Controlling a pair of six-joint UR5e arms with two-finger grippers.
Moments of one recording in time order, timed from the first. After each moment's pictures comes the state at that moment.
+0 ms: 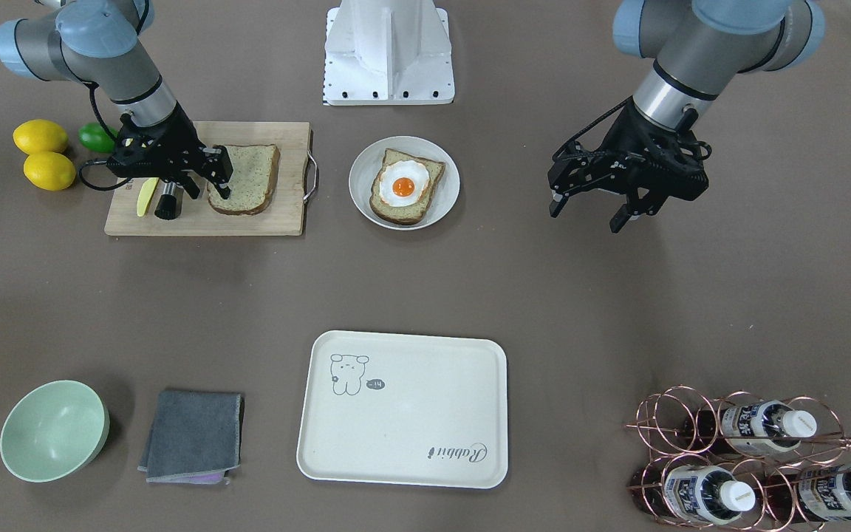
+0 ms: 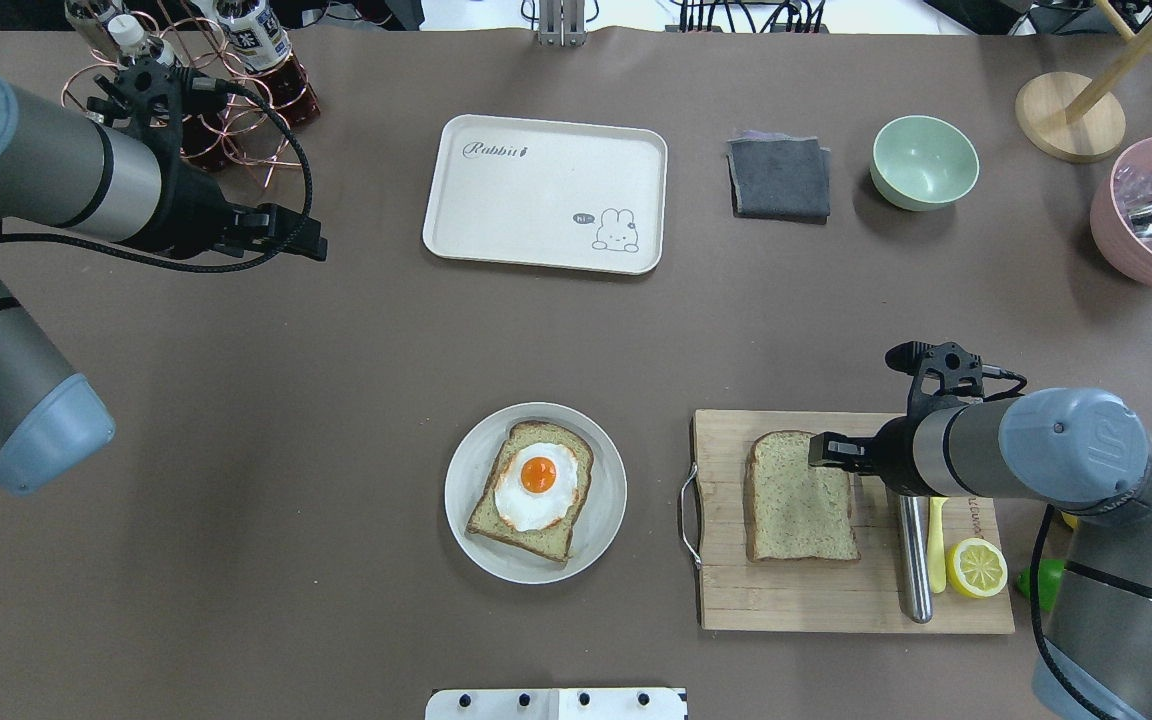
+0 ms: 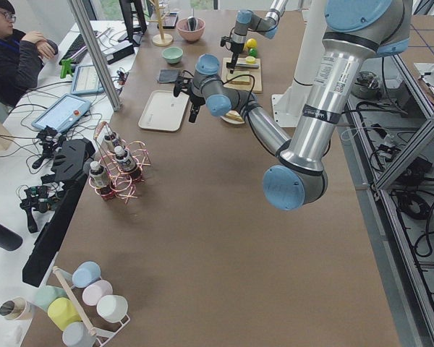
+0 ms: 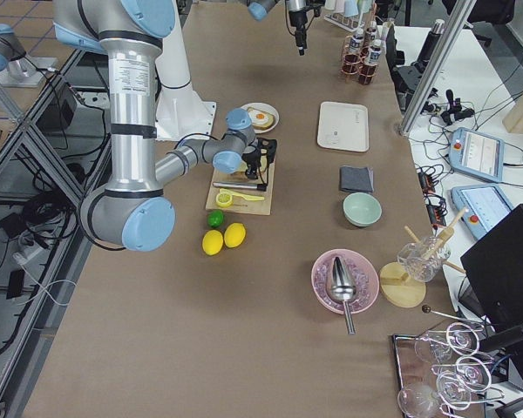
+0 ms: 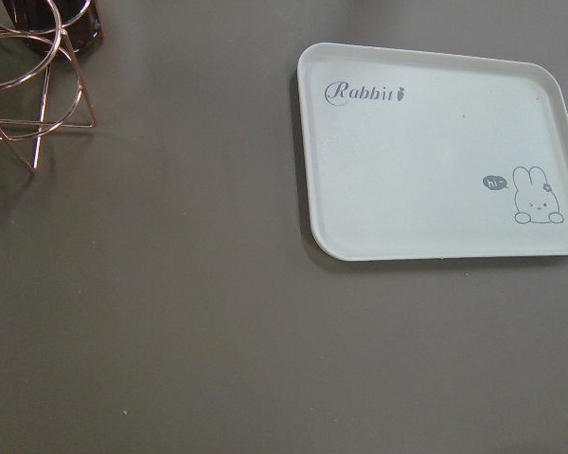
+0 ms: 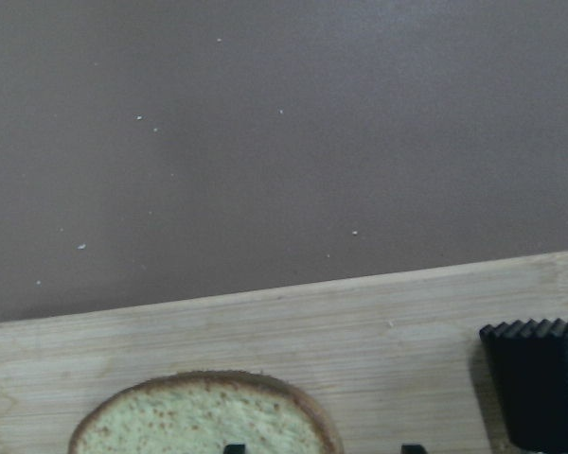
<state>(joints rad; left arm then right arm) -0.84 -1.91 -1.93 -1.91 -2.03 -0.99 0.46 -1.58 1.95 -1.00 1.76 1.45</state>
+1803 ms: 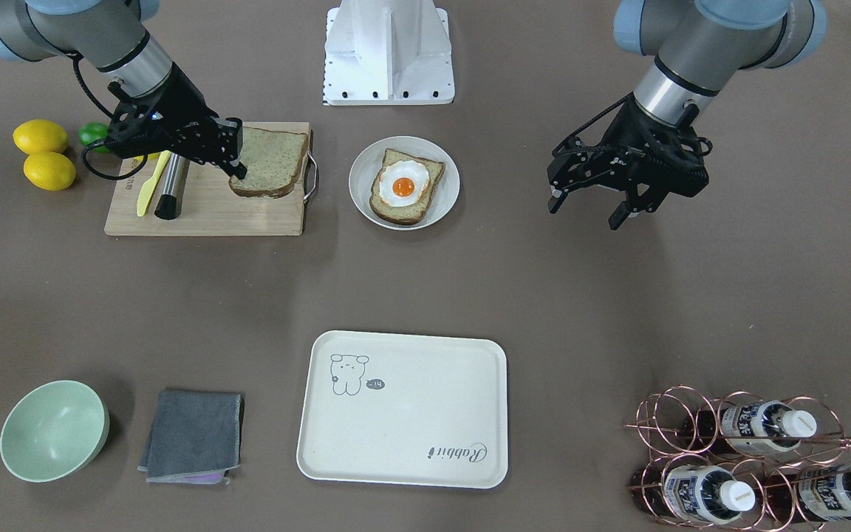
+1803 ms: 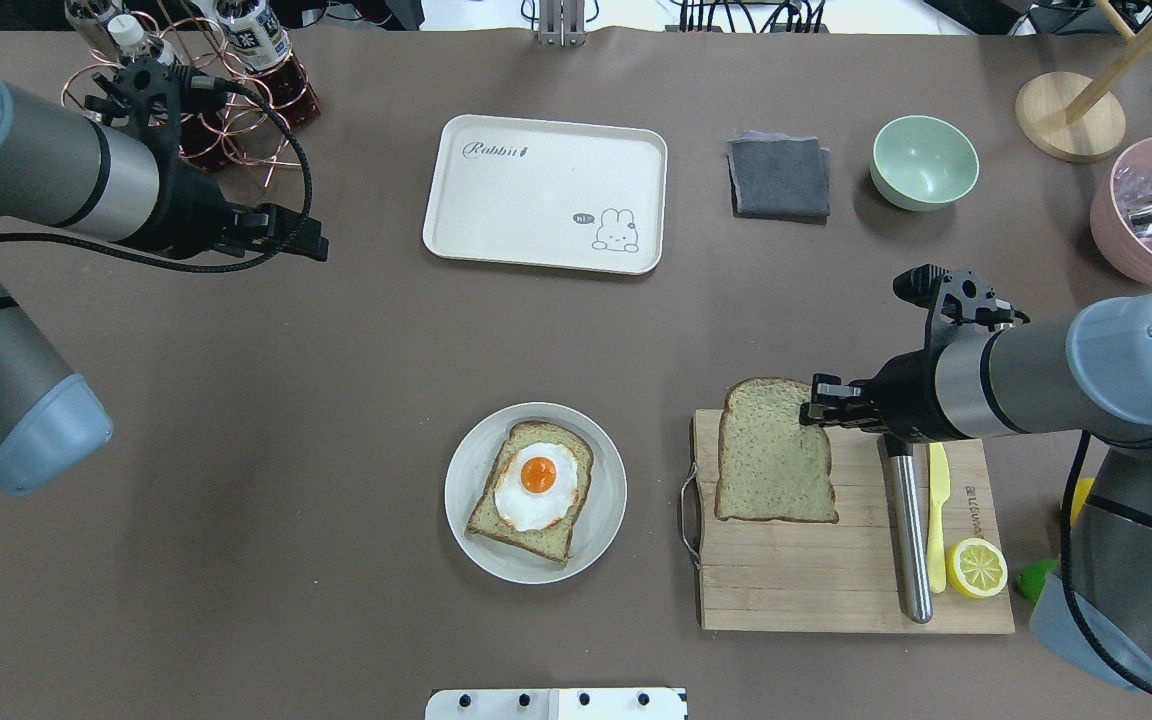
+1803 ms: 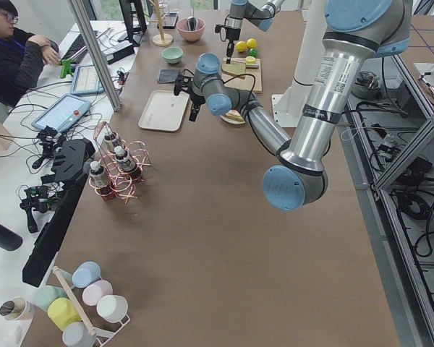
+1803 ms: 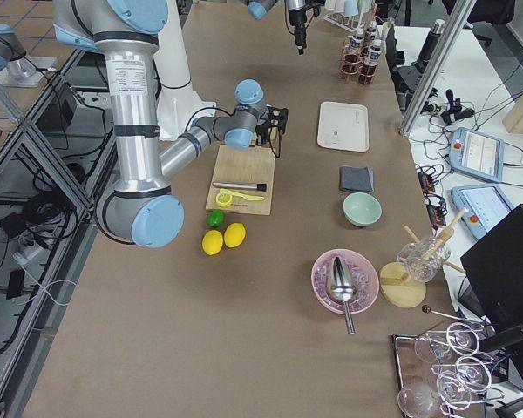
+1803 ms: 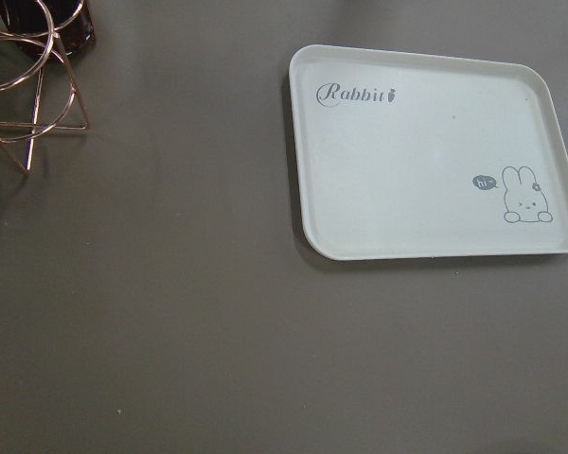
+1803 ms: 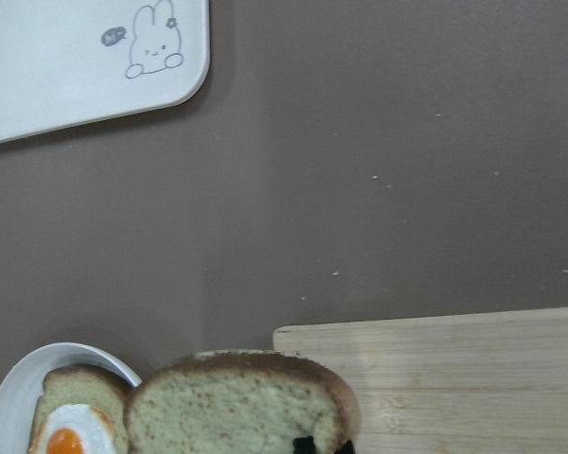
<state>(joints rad) -0.84 -1.91 -1.94 -1.91 -2.04 -0.99 0.58 -1.43 2.03 -1.03 1.94 1.47</state>
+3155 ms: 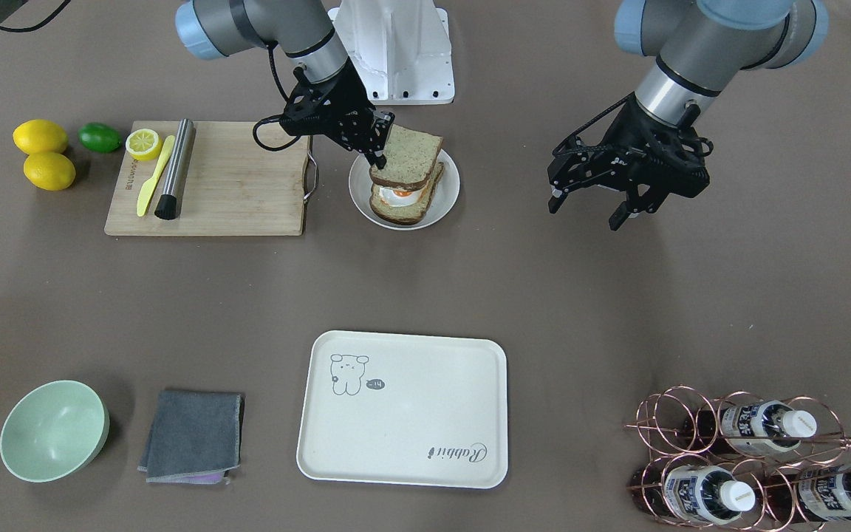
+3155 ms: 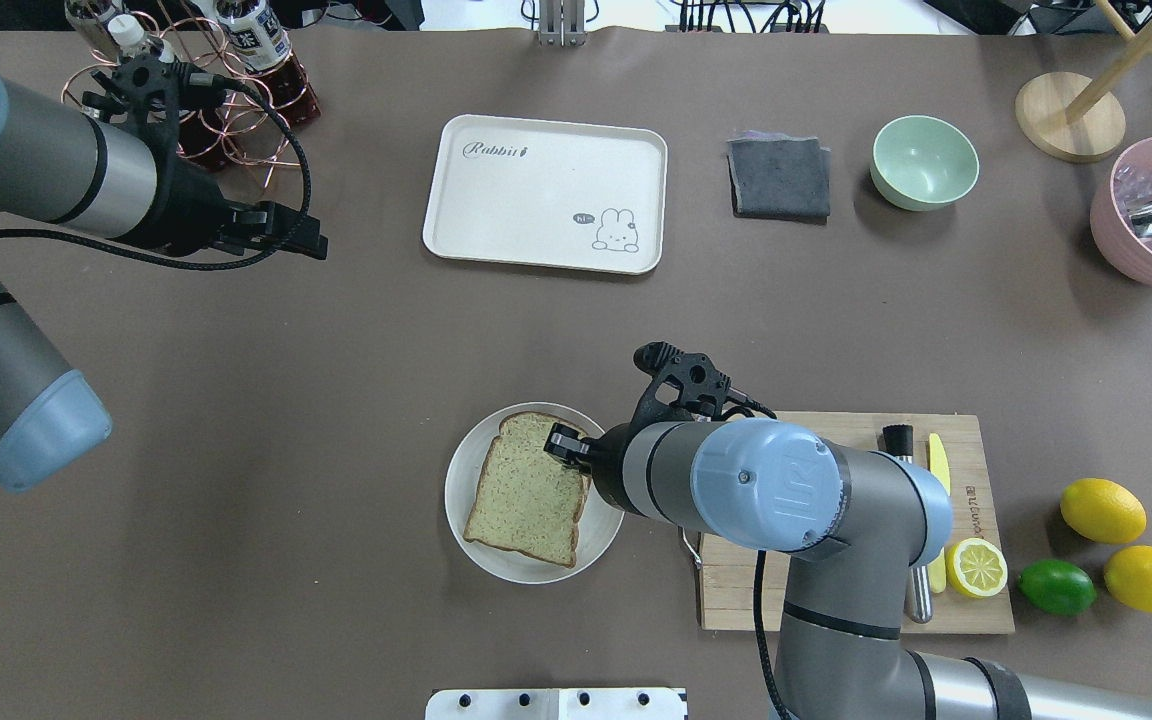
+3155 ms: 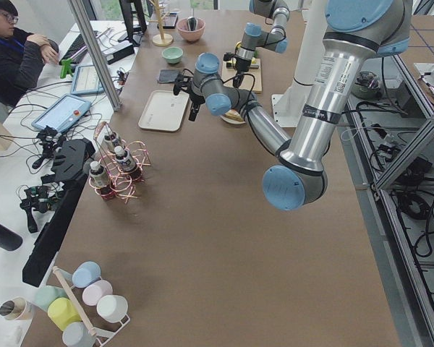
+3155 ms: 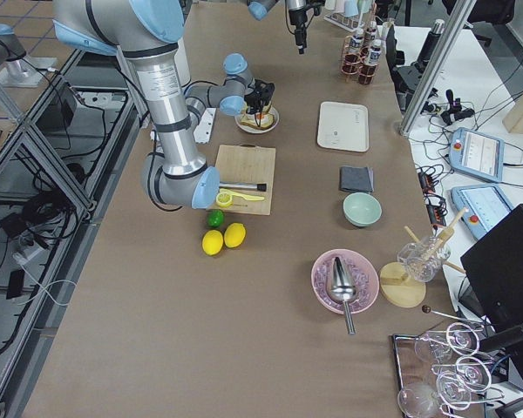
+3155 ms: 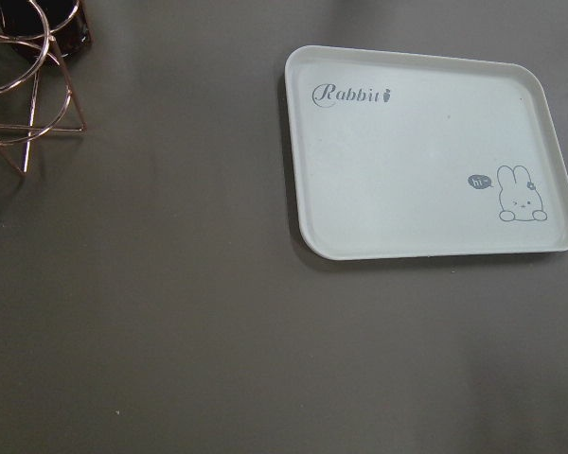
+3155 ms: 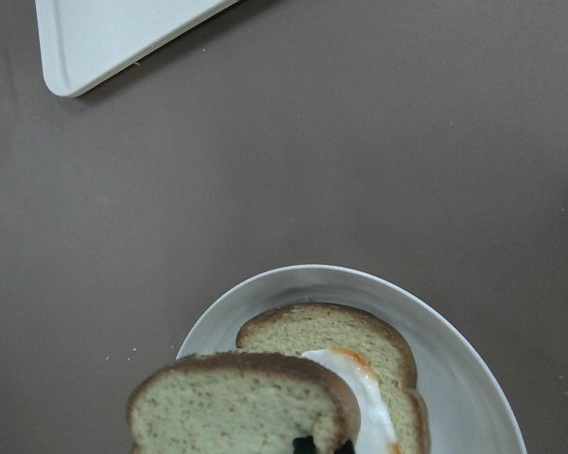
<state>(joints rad) -0.84 -1.92 -1.93 -1.91 -2.04 -0.98 0.30 -1.08 1.86 -1.18 1.58 1.77</state>
